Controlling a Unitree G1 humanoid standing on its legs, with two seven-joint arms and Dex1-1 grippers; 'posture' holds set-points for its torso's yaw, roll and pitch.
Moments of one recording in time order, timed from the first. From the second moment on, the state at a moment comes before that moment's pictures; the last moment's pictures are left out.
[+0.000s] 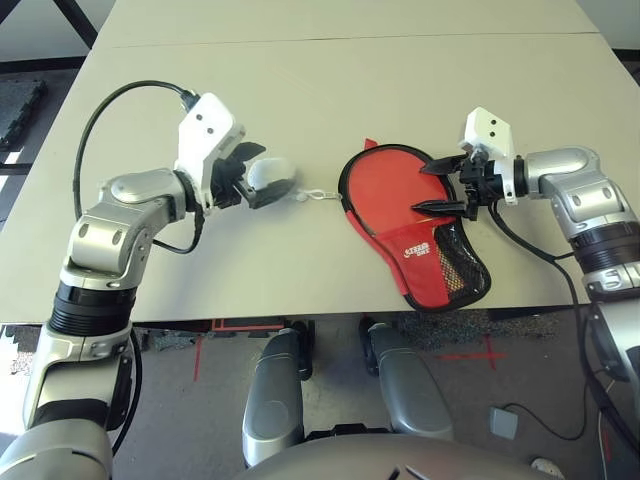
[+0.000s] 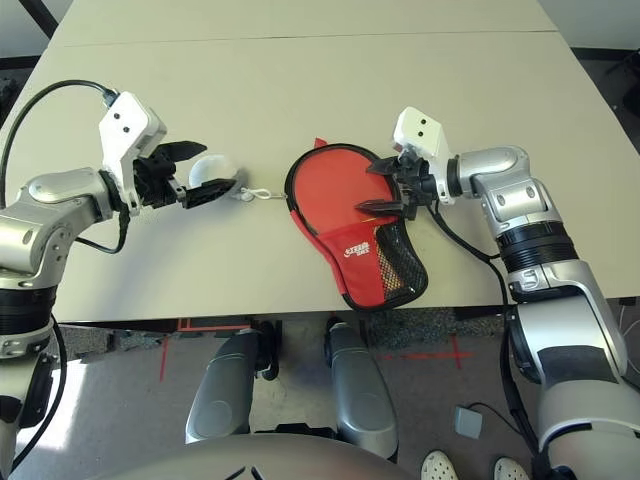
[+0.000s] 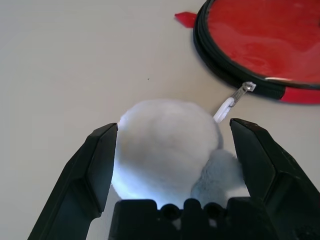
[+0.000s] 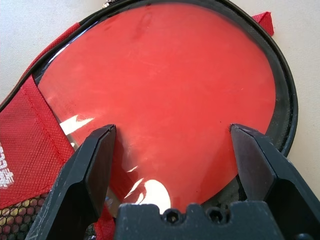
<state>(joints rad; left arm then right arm) -0.53 0.68 -0.05 -0.14 -0.32 0.71 -0.77 -0.79 -0.66 0.21 0.53 0.15 0.23 1.26</state>
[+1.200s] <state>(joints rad) -1.09 0.34 -0.16 0.77 -0.01 0.19 -0.54 -0.64 -0.71 0.18 0.29 0.13 0.30 1.22</state>
